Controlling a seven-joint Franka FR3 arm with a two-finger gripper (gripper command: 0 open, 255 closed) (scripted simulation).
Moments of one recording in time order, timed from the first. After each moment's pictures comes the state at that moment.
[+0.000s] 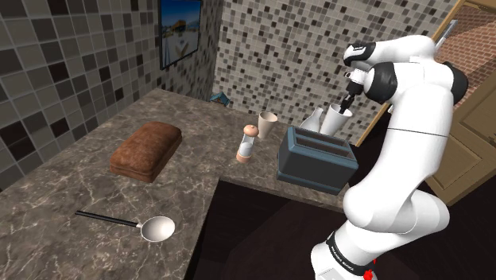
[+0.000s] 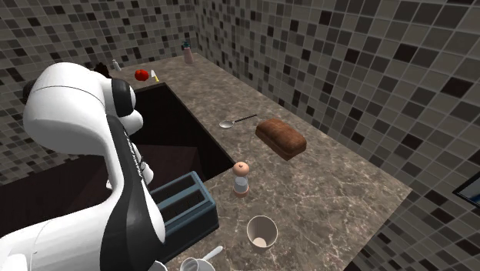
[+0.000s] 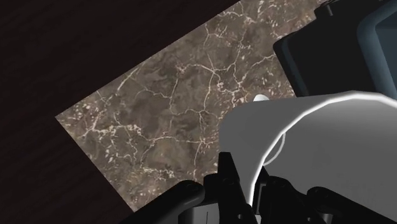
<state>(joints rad) -0.68 0.50 -0.43 -1.35 0.22 1.65 -1.18</state>
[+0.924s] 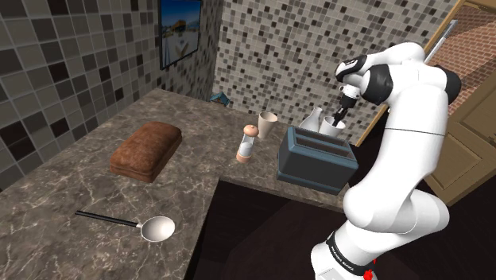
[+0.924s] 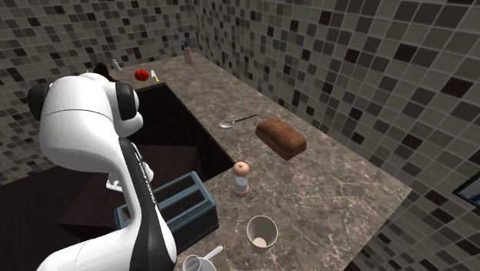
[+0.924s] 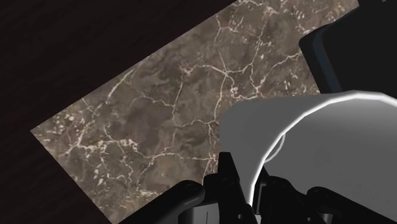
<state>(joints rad) -0.67 0.54 -0.42 -1.49 0.24 1.82 -1.20</state>
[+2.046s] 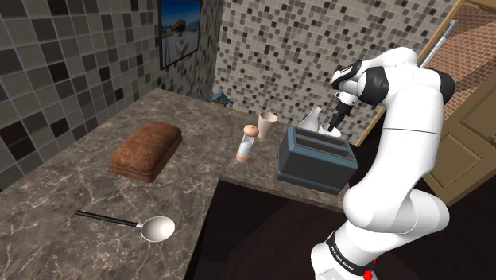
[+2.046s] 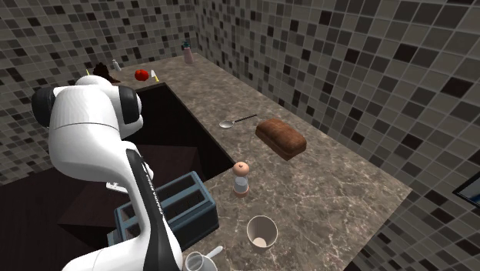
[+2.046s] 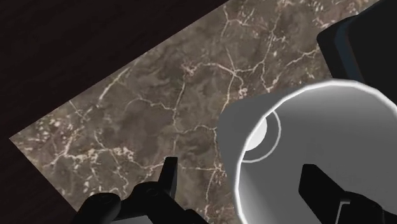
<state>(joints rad) -0.68 0.57 -0.41 -1.53 0.26 1.89 -1.21</state>
